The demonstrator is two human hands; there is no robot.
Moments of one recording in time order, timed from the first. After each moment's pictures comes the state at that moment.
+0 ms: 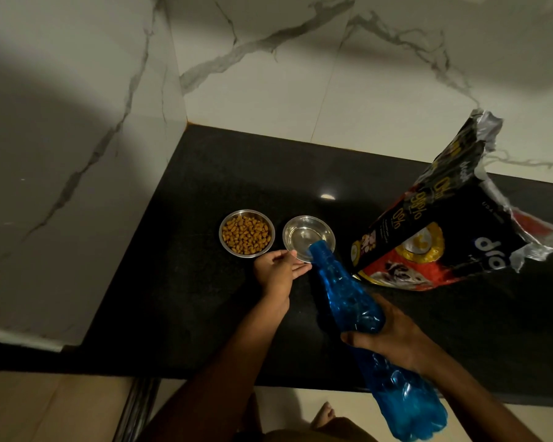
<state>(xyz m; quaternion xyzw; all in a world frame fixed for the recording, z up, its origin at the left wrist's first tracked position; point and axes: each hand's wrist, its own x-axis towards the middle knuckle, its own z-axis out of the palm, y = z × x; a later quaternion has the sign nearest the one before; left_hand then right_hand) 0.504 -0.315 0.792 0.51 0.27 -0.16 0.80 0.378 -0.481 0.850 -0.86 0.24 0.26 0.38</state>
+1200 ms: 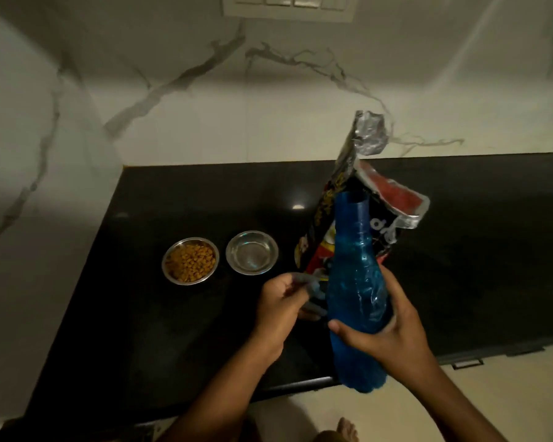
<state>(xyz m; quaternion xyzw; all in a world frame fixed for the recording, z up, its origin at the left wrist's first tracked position) 0.428 -0.354 0.853 0.58 -0.03 -0.30 0.76 0.322 -0.491 0.897 -0.82 0.11 -0.15 0.53</state>
